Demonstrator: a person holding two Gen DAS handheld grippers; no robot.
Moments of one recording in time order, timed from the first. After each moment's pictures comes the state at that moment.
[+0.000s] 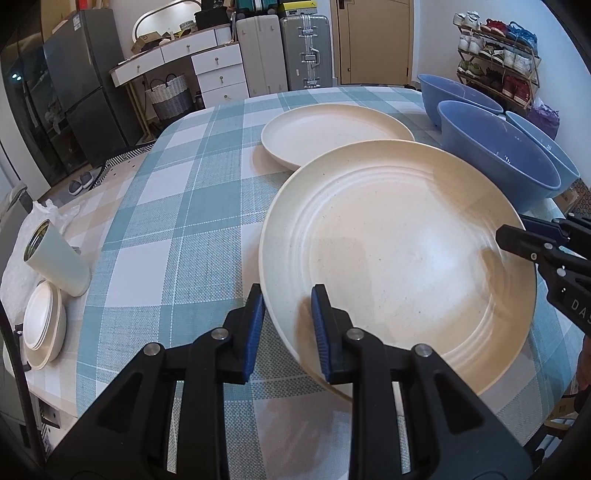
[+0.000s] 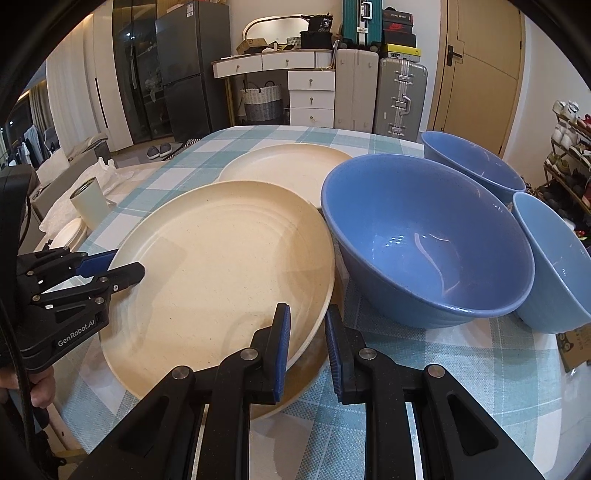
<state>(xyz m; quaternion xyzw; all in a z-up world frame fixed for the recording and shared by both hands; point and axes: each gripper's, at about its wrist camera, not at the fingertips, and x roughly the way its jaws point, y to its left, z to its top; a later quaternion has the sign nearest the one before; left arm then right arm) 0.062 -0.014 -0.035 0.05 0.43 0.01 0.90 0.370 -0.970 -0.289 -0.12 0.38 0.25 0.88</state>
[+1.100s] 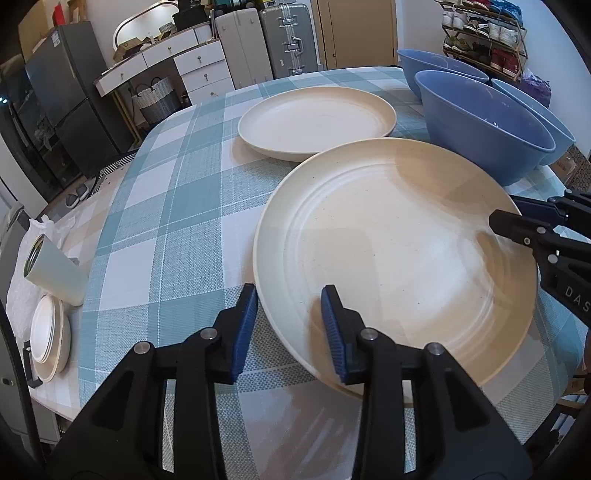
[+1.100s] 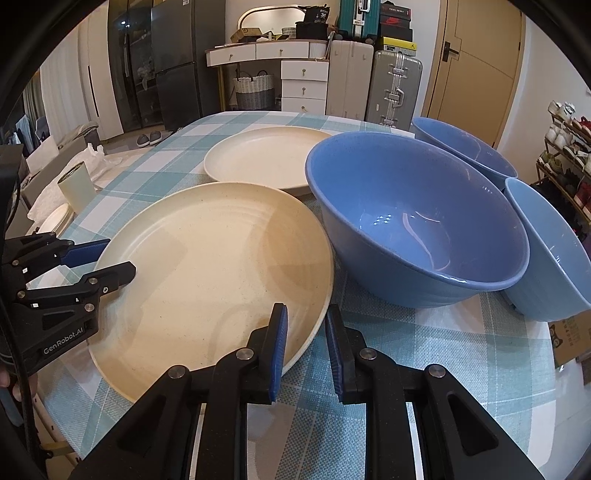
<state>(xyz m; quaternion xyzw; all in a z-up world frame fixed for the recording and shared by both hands) 0.061 -0.030 -0.046 0.09 0.45 -0.01 0.89 0.372 -0.975 -0.305 -0.14 0.39 0.24 0.88</state>
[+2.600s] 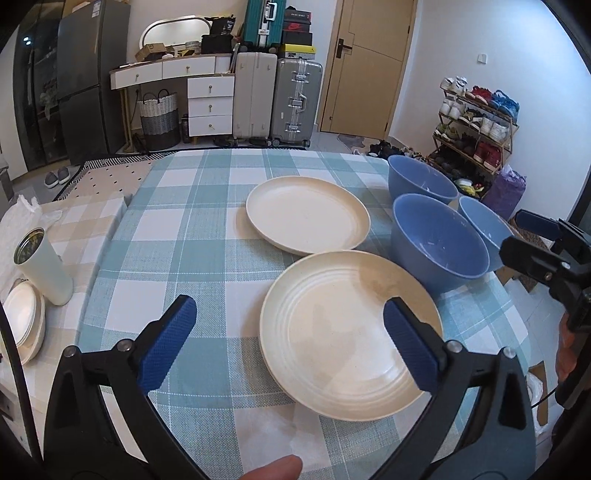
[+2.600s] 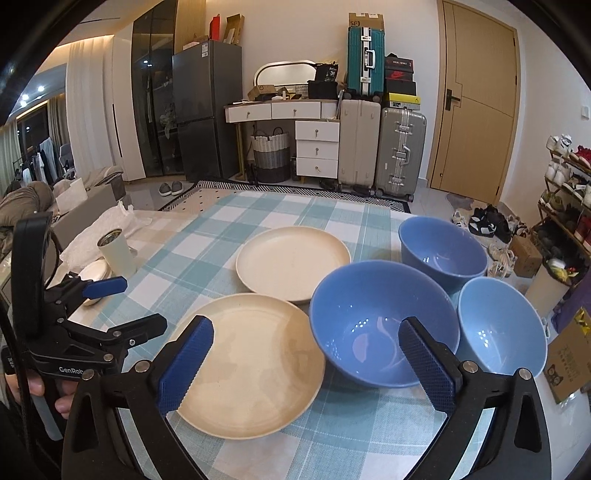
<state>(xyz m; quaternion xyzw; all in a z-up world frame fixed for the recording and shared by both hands) 0.031 0.005 0.056 -0.06 0.36 -0.04 0.93 0.354 -0.995 -0.169 -0.10 0.29 0.29 0.91</state>
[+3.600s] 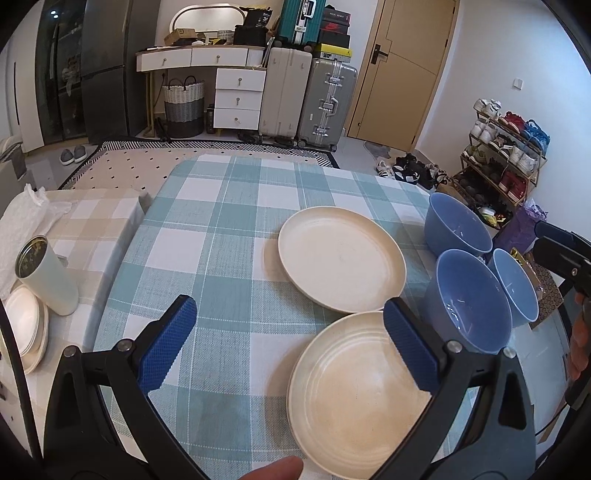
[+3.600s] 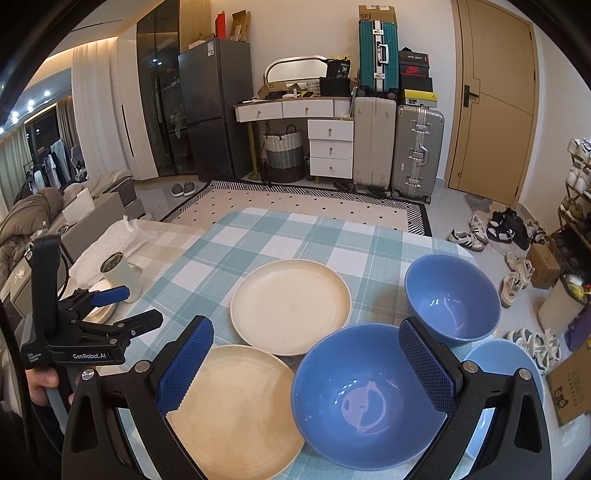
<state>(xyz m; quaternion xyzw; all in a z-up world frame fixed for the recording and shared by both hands) 0.117 0.042 0.077 -0.10 0.37 0.00 0.92 0.444 -0.975 -0.124 -0.10 0.32 0.32 0.89</state>
